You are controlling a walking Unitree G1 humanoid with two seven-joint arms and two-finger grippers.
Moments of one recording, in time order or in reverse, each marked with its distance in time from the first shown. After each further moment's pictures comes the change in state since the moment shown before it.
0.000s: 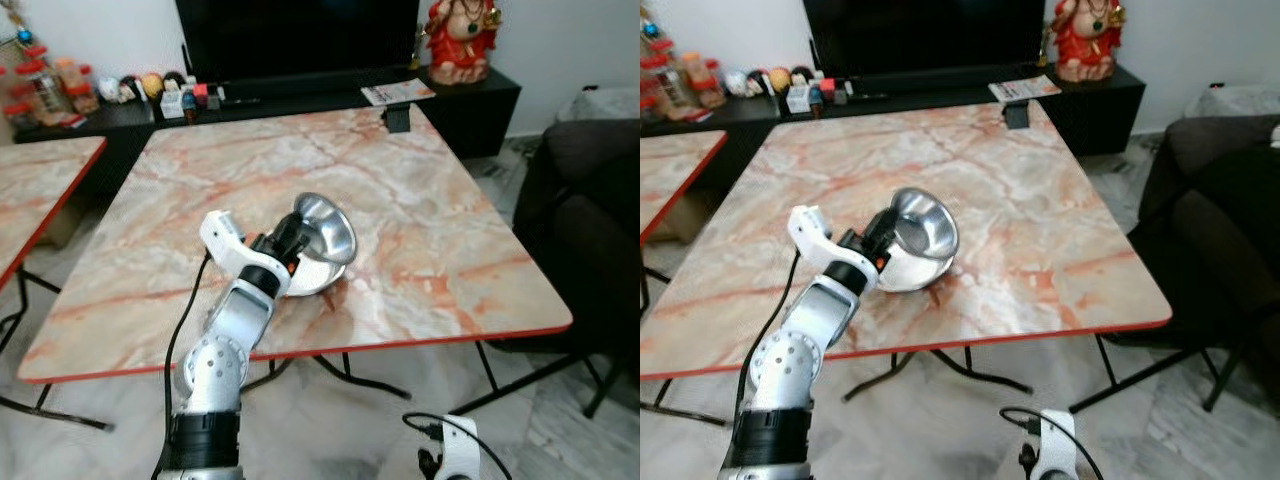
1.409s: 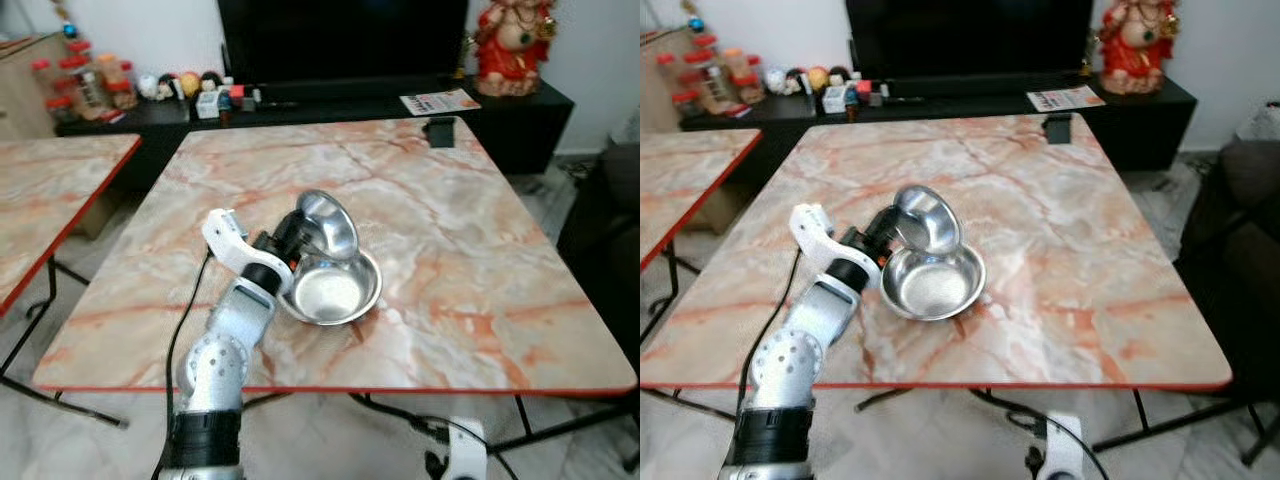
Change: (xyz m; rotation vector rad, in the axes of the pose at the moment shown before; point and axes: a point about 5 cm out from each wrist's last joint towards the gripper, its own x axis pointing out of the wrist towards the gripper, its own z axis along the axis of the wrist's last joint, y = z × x) left arm -0.004 0.010 0.006 -0.010 -0.041 0.040; right arm 0.002 0.013 0.007 -0.007 -0.021 0.037
